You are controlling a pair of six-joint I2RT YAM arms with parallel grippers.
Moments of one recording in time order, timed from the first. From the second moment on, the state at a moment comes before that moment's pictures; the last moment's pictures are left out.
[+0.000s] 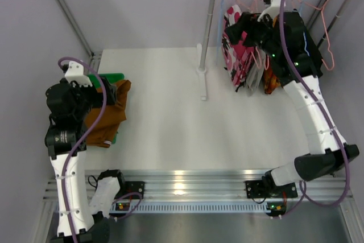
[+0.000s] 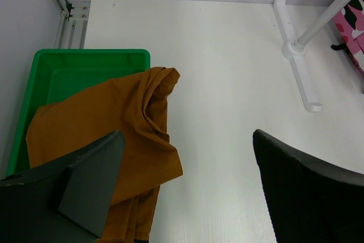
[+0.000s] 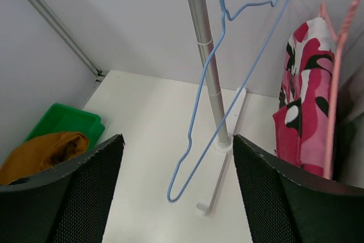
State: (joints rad) left arm 0.17 0.81 1.23 -0.68 0.25 -0.06; right arm 0.32 1.49 1.81 -0.40 -0.15 0.26
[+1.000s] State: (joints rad) left arm 0.17 0.77 1.22 -0.73 0.24 -0.10; right arm 0.02 1.77 1.89 -0.42 -0.52 0.30
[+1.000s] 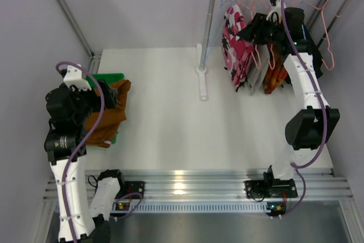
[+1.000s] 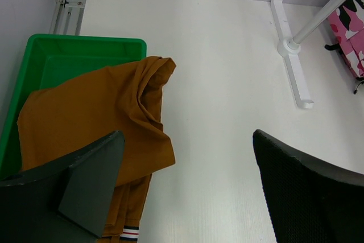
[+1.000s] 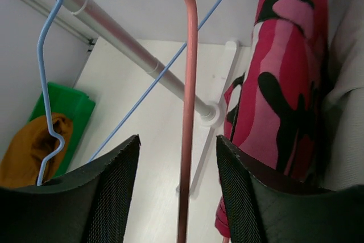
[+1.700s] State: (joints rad) left arm 0.17 0.80 1.19 -0.73 0.23 -0.13; right arm -0.02 1.79 1.74 -0.10 -0.92 0.77
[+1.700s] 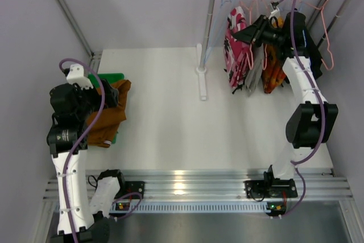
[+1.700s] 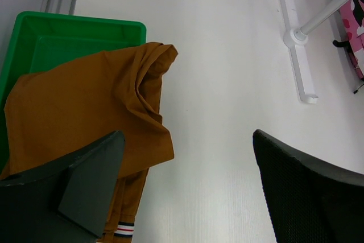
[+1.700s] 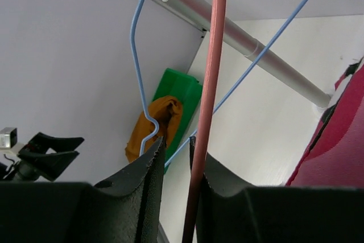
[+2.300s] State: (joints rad) left arm 0.17 0.80 1.19 -0.73 0.23 -0.13; right arm -0.02 1.84 1.70 0.23 -1.04 1.16
